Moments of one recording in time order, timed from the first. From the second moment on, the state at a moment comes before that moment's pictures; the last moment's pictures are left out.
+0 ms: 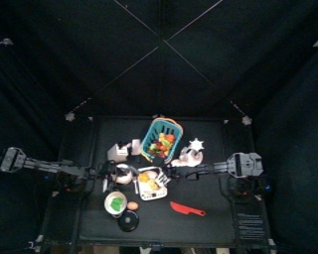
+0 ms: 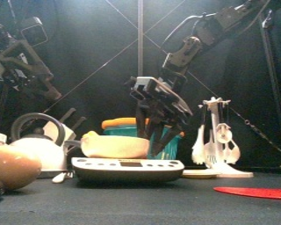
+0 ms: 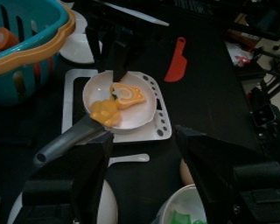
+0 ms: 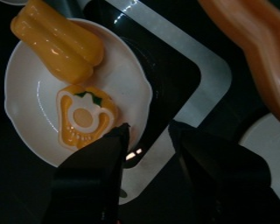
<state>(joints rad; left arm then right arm) -0.08 -0.70 1.24 -0.25 -0.15 0.02 -0.07 0.20 0.36 -0.15 0.53 0.82</state>
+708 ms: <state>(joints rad) -0.08 -0.70 1.24 -0.25 -0.14 0.02 -0.07 0.19 0.36 -0.17 0.57 0.82</state>
